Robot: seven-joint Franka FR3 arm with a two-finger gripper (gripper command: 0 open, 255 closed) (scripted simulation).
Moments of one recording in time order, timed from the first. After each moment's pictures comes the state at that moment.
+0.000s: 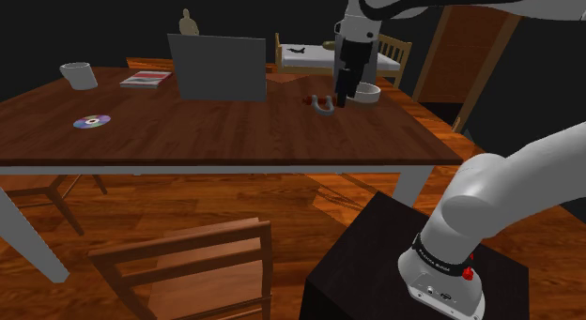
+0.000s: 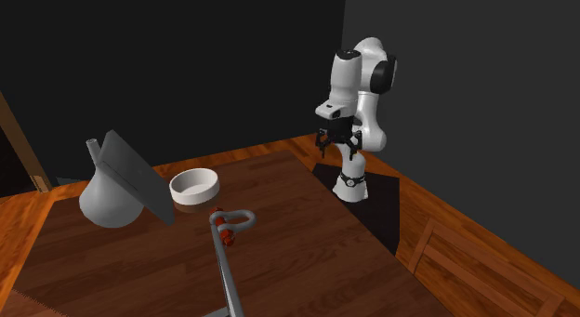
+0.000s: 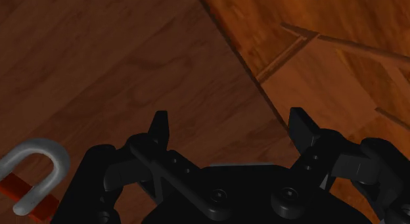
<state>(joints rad) -0.06 -0.59 -0.02 -2.27 -0.02 1.69 -0.26</state>
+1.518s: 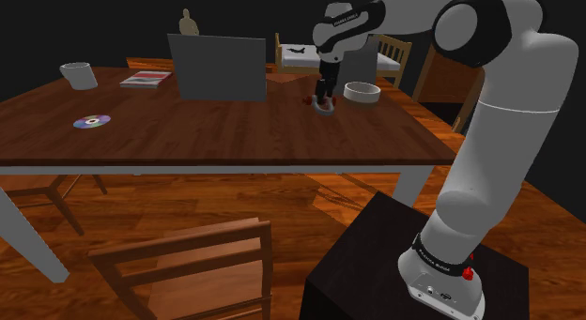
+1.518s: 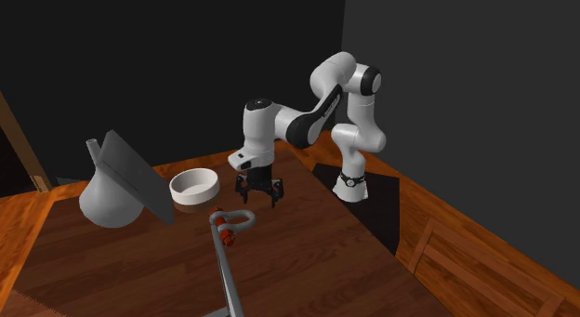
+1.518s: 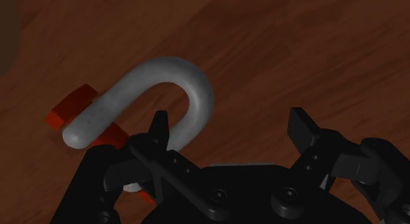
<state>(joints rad) -0.18 0.16 -0.22 -1.79 0.01 1.99 -0.57</state>
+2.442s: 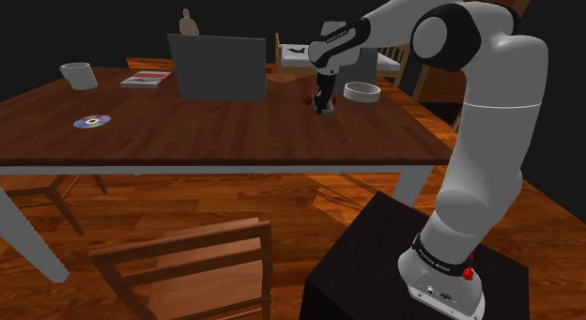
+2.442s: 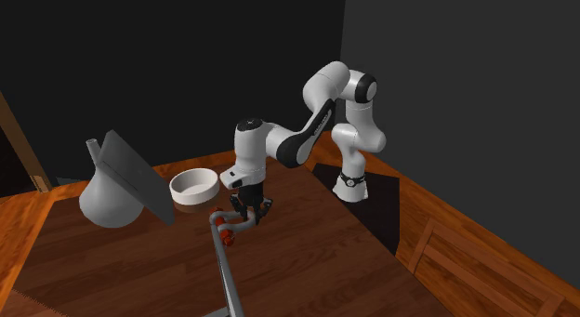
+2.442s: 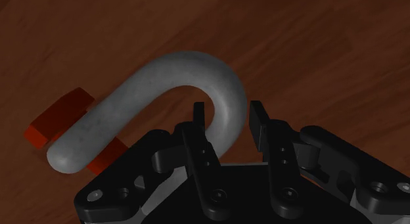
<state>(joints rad) -0.20 0.28 -0.23 -1.77 0.04 2.09 -0.61</state>
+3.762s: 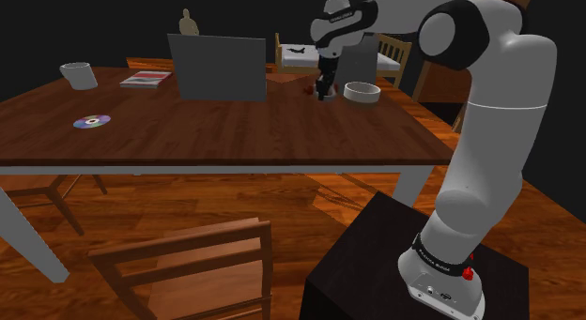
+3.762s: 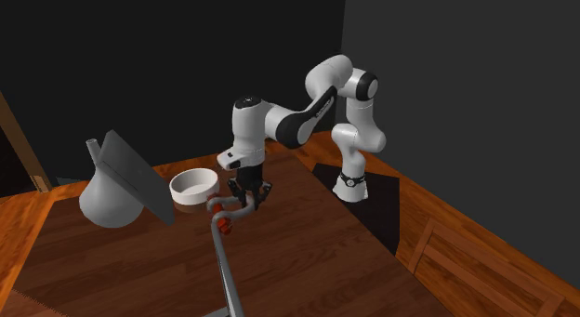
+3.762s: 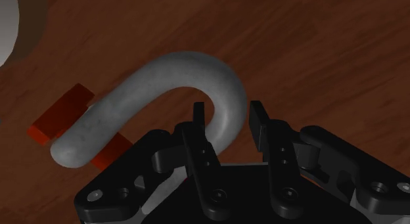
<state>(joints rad) -0.20 0.24 -0.23 -1.66 0.03 1.94 -0.60</state>
